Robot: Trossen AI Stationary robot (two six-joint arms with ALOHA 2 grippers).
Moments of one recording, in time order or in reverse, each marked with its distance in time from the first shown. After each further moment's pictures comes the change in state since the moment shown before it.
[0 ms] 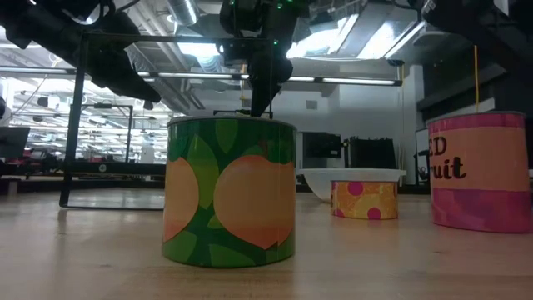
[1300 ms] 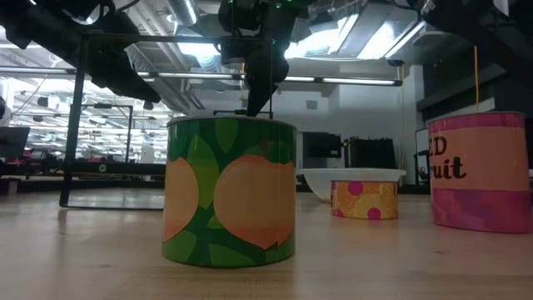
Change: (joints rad) left arm 0.000 0.000 0.000 0.000 0.000 0.001; right arm 0.000 0.002 0.008 0.028 -0.003 0.000
